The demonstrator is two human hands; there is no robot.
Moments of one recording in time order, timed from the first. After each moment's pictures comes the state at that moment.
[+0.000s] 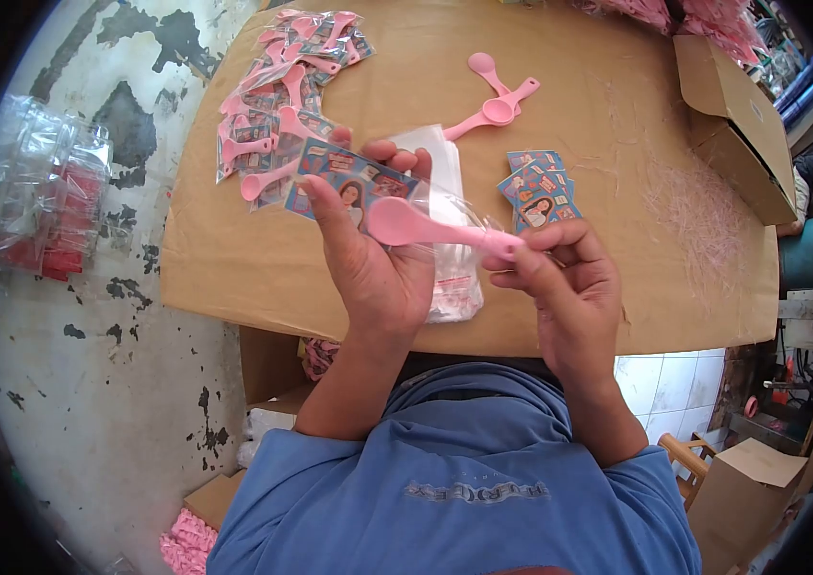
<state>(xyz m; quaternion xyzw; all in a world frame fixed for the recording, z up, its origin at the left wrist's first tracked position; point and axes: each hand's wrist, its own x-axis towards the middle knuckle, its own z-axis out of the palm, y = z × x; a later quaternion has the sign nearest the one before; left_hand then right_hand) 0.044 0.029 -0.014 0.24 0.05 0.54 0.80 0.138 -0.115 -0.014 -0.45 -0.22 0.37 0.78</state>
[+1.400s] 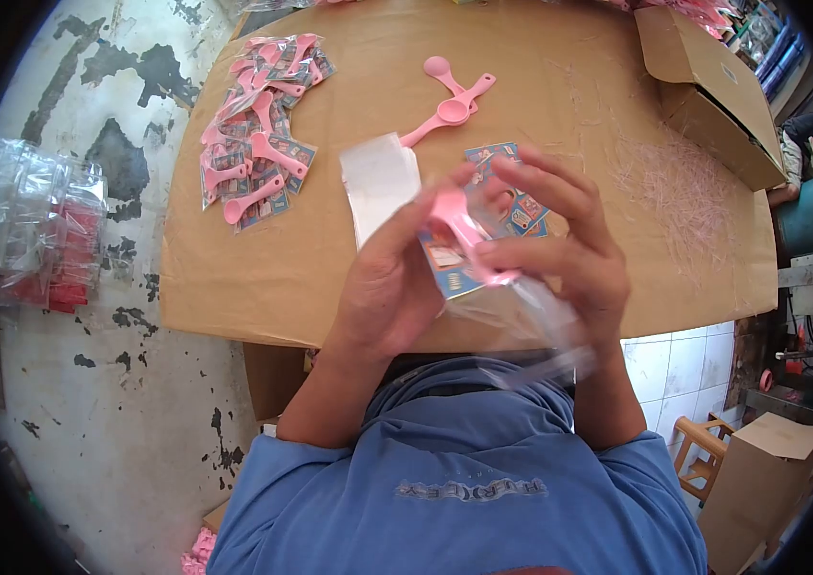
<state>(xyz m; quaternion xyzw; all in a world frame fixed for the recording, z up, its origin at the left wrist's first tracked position) 0.046 0.004 -0.001 0.30 0.11 0.17 0.93 0.188 -0.126 -0.004 -0.55 -0.59 -0.04 0.58</state>
